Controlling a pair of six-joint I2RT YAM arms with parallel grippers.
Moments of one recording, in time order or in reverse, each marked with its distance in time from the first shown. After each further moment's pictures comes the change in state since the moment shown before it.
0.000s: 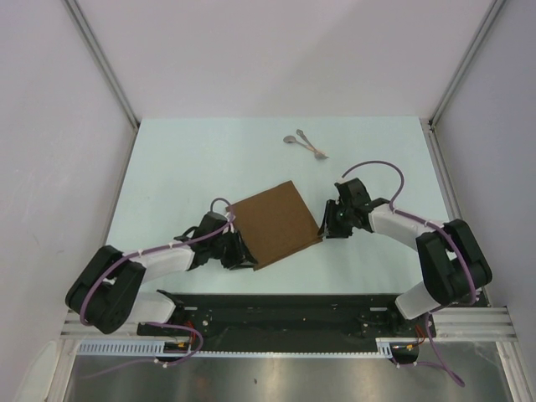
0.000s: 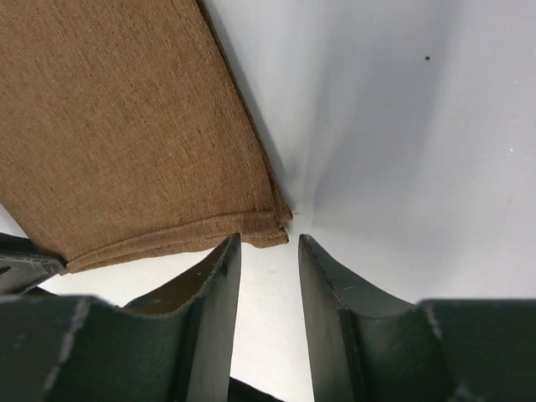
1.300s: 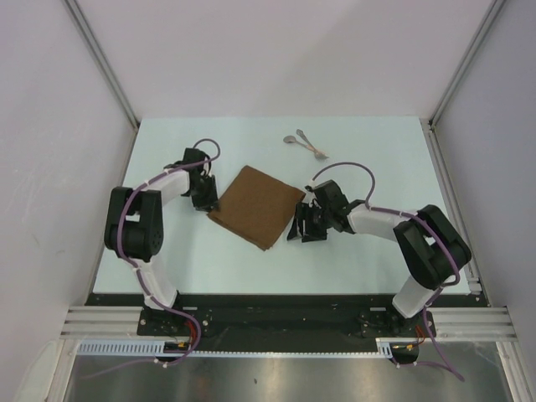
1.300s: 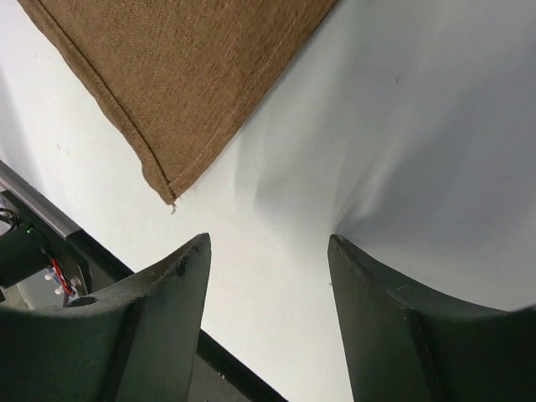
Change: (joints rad) left arm 0.395 0.537 0.791 -0.521 -0.297 0.586; right arm 0.151 0.162 0.071 0.183 -0.164 0.036
